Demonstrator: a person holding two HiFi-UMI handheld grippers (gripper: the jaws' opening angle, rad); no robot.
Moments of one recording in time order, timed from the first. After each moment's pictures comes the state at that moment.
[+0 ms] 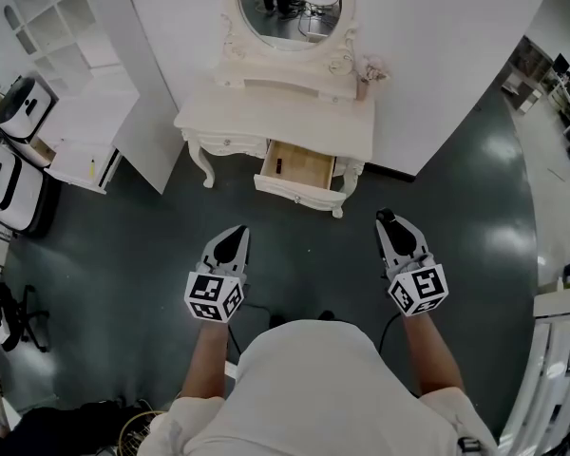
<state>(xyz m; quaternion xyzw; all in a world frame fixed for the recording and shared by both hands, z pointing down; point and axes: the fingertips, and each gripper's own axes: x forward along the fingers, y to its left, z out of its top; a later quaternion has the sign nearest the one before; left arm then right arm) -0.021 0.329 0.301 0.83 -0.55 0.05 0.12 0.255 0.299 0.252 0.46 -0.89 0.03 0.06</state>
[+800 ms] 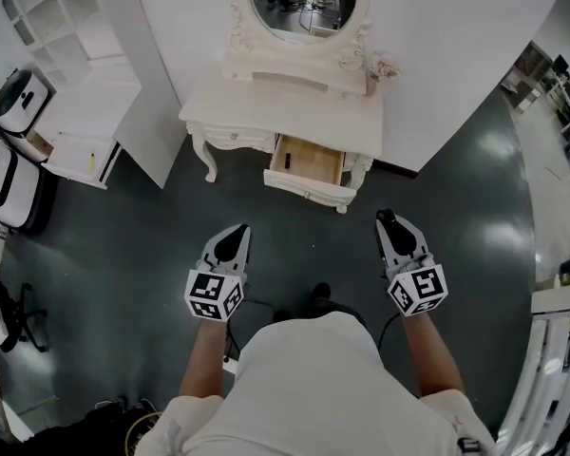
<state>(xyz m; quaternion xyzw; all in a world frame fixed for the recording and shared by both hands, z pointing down) -0.069 0.332 0.313 0.83 -0.53 0.05 0.13 0.204 0.303 0.261 0.46 -0.88 0.04 0.07</state>
